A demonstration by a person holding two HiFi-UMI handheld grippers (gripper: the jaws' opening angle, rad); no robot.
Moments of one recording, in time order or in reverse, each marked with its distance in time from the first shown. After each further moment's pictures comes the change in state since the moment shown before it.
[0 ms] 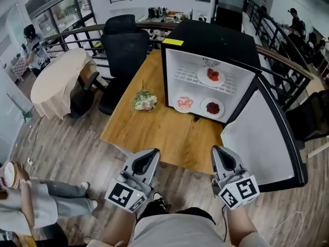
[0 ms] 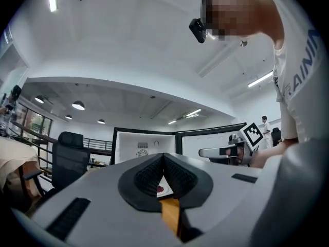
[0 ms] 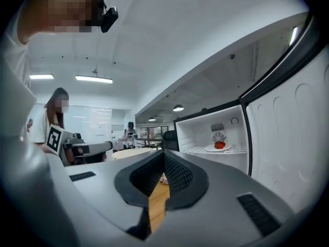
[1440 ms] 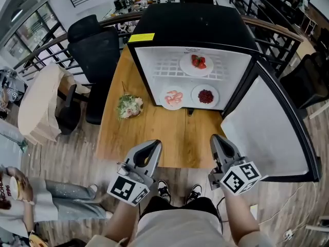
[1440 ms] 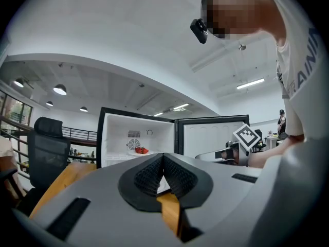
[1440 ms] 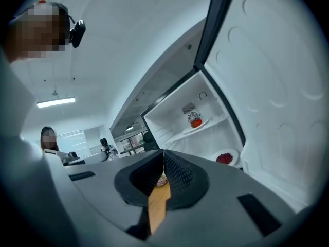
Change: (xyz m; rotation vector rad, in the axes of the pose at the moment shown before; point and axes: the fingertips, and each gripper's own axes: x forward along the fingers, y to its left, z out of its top) left arm 0.089 0.051 -0.038 -0.032 0.090 -0.208; right arm 0.053 -0.069 -0.053 0.390 -0.018 -0.236
